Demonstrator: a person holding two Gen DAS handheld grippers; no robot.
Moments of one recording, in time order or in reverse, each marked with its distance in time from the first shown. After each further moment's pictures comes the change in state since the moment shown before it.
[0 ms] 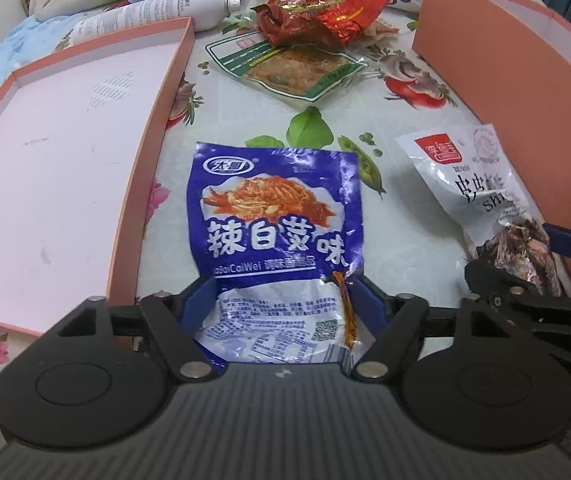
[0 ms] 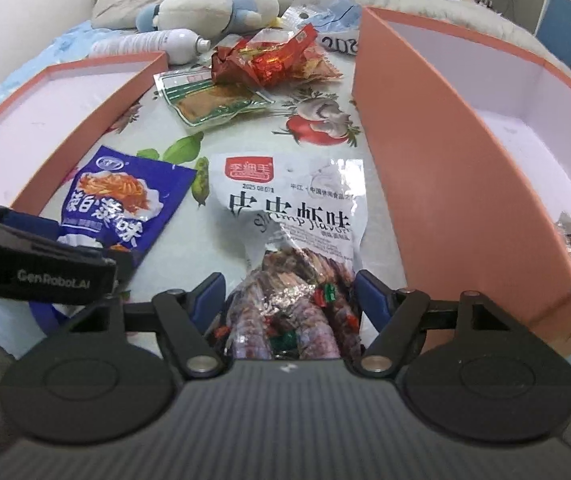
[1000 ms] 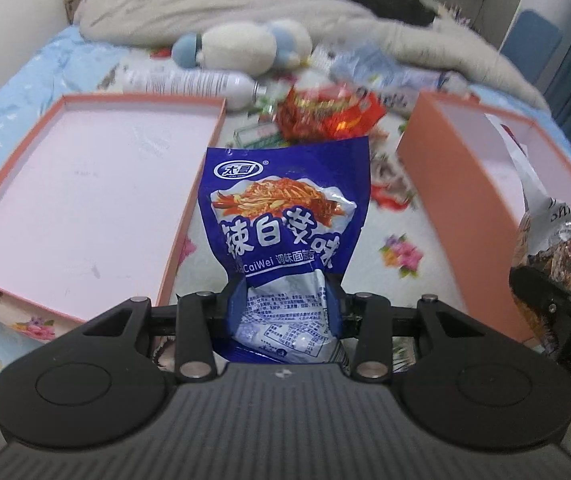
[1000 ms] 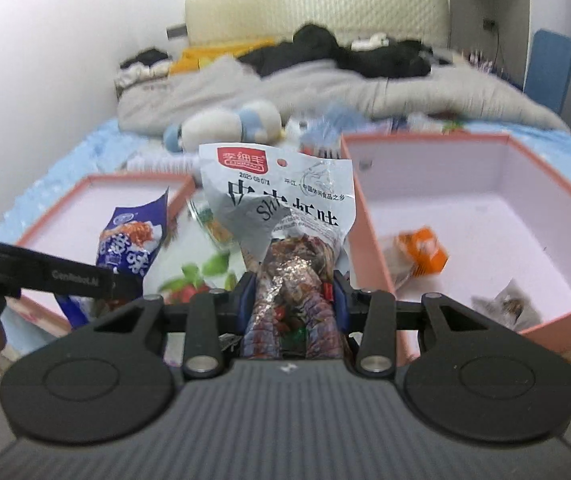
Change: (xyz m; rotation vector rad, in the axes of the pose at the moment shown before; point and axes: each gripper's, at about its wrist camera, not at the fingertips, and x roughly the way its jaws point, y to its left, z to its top) left arm -0.120 0.004 0.015 -0.183 -0.170 -0.046; right arm -0.135 -0.031 0.027 0.066 -0.283 0.071
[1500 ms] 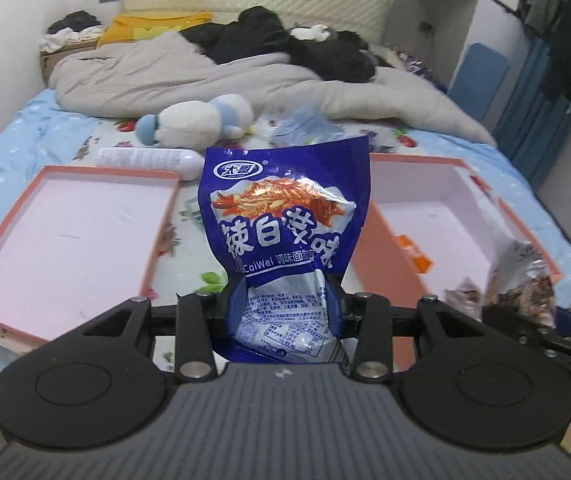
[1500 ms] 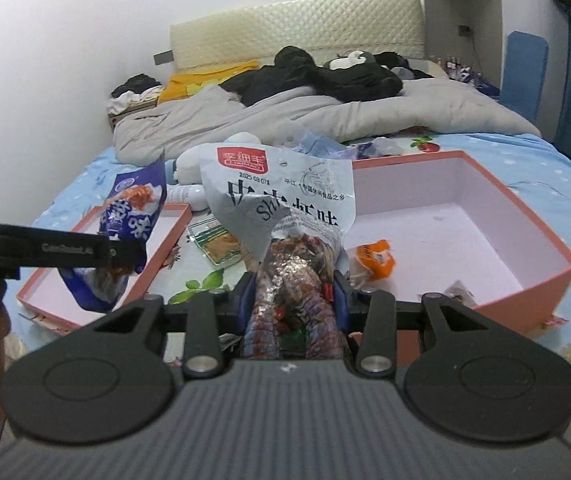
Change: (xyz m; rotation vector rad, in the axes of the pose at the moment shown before) left arm -0.095 -0.055 -0.003 0.066 -0.152 -0.095; right arm -0.075 -0.029 0.008 0.074 -0.015 -0.027
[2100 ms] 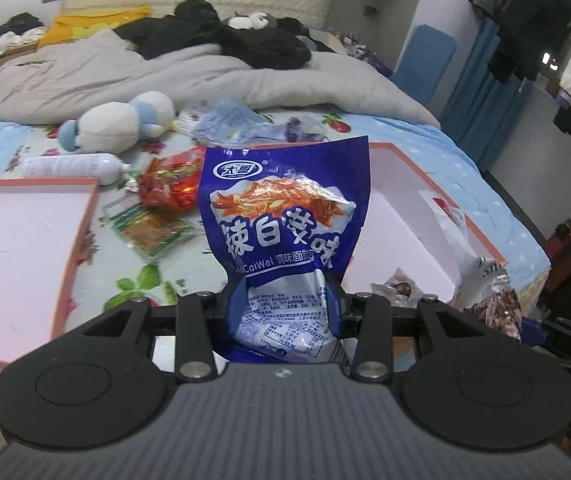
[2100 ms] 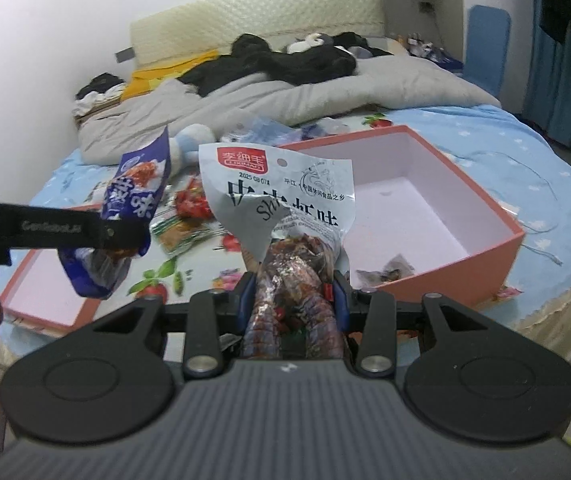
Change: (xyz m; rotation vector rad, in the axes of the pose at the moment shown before) left arm 0.020 -0.072 0.012 0.071 0.048 -0.149; right arm -0.002 -0.055 0.002 0.070 0.056 -0.081
